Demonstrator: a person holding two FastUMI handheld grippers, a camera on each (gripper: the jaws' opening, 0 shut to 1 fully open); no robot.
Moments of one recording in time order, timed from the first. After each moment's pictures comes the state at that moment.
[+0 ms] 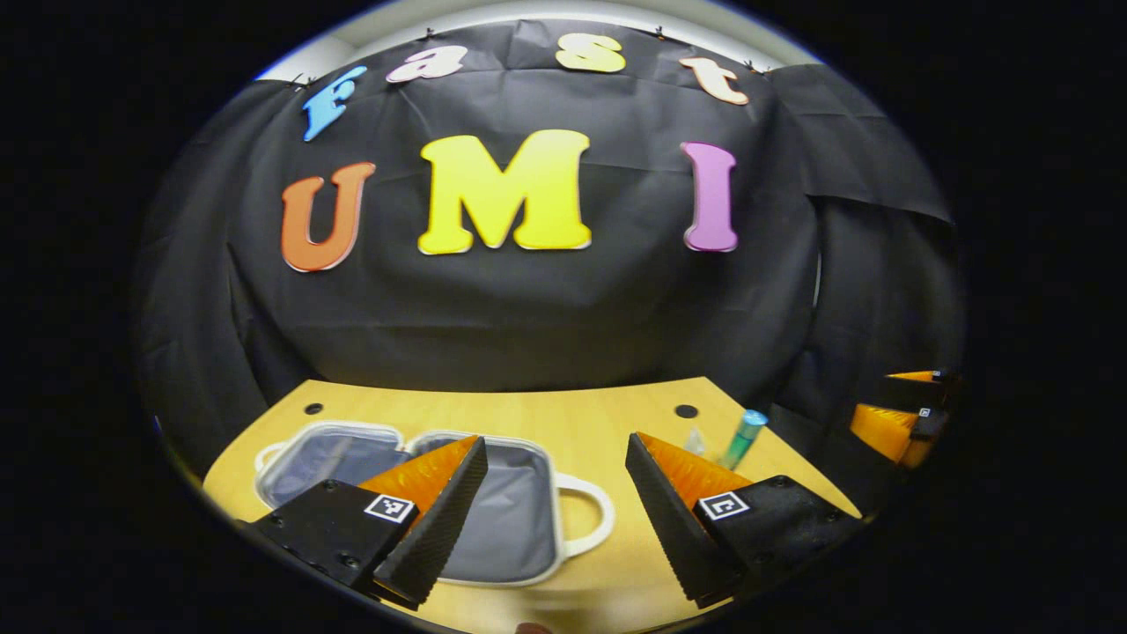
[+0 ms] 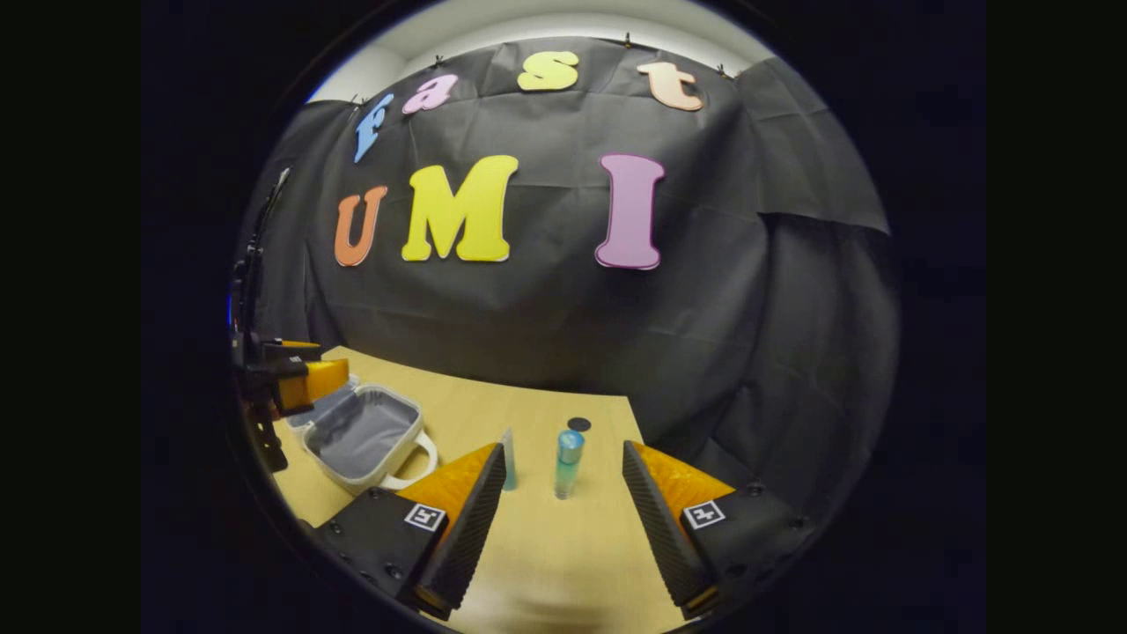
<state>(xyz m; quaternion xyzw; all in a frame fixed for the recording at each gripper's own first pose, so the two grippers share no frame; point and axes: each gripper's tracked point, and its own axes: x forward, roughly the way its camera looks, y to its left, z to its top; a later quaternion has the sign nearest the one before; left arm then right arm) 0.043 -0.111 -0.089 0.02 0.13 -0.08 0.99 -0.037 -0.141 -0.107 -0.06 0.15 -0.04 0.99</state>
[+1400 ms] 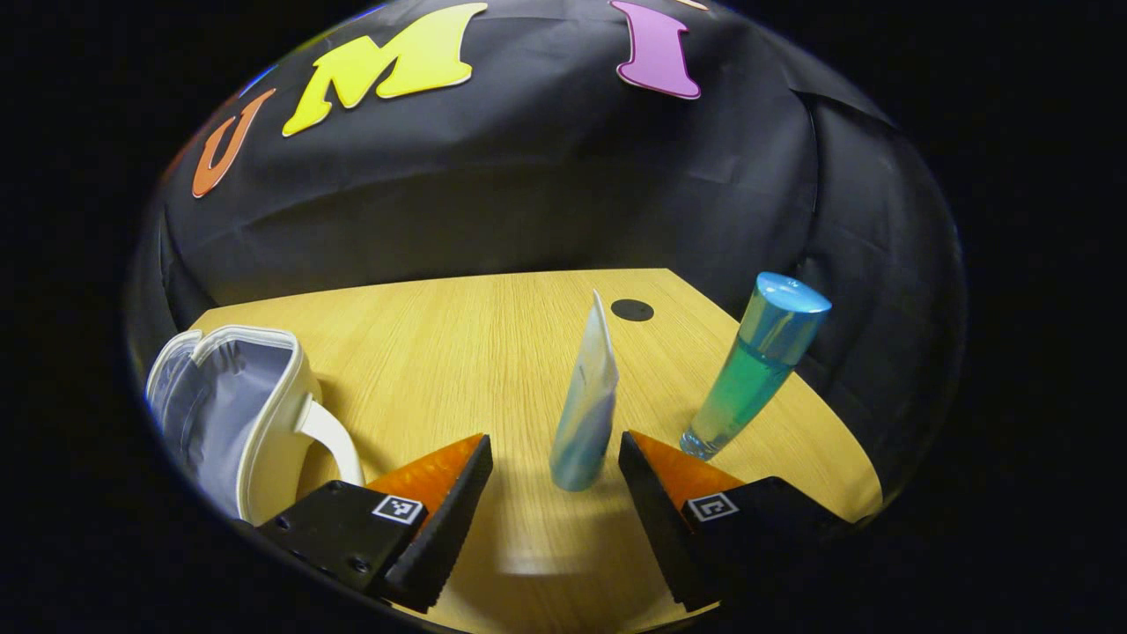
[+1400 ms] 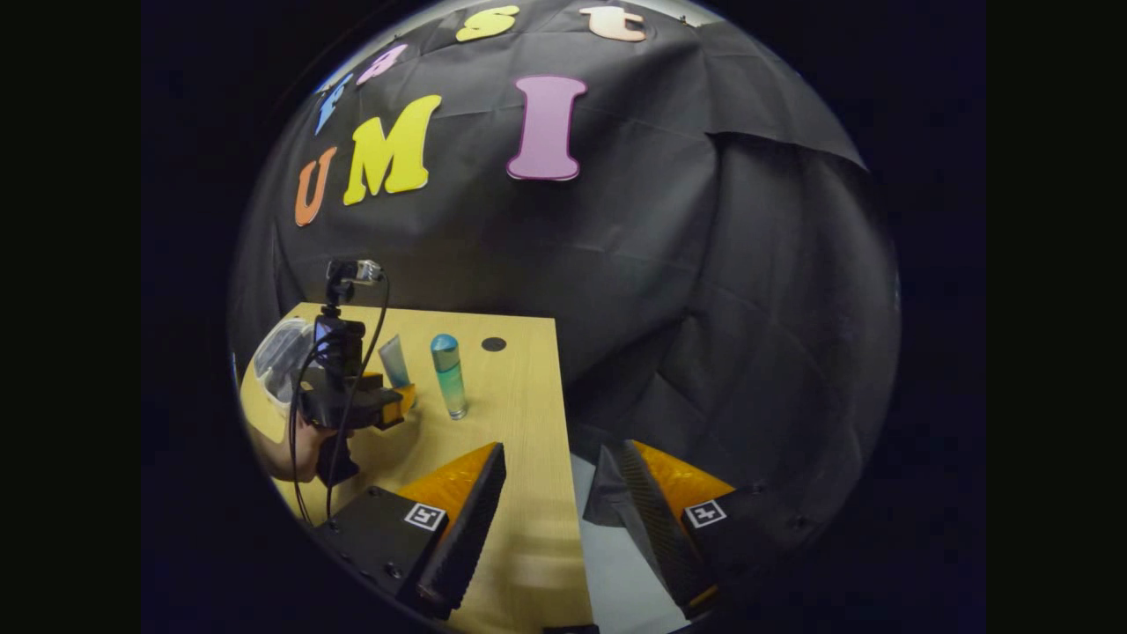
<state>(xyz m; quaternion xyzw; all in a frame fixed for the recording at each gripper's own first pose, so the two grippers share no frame) 0.158 -0.263 -0.295 0.03 0.27 -0.11 0.96 -0.063 -0.282 -0.179 -0.04 0.26 -0.10 0.96</state>
